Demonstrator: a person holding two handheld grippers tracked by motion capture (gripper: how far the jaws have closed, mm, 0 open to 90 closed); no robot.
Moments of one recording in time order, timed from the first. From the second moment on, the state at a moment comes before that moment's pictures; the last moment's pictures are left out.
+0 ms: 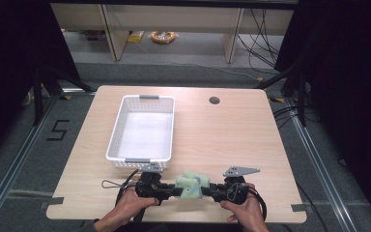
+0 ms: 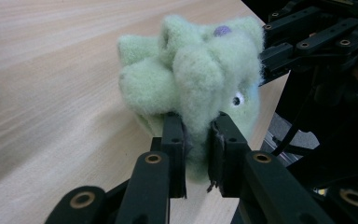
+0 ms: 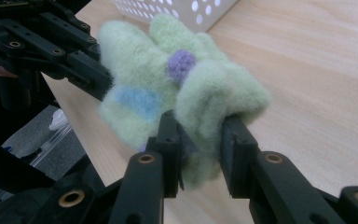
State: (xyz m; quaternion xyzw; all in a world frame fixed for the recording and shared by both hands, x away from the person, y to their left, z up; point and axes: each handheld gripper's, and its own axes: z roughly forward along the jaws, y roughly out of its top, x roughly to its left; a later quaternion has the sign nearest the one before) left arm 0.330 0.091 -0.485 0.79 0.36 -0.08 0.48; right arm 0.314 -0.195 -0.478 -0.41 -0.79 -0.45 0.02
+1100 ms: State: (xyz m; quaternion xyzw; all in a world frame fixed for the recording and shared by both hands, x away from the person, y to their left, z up) left arm 0.347 0.133 -0.425 0.79 0.37 -0.04 0.49; right arm 0.343 -0.153 -0.419 -0.37 -0.81 -0.46 0.01
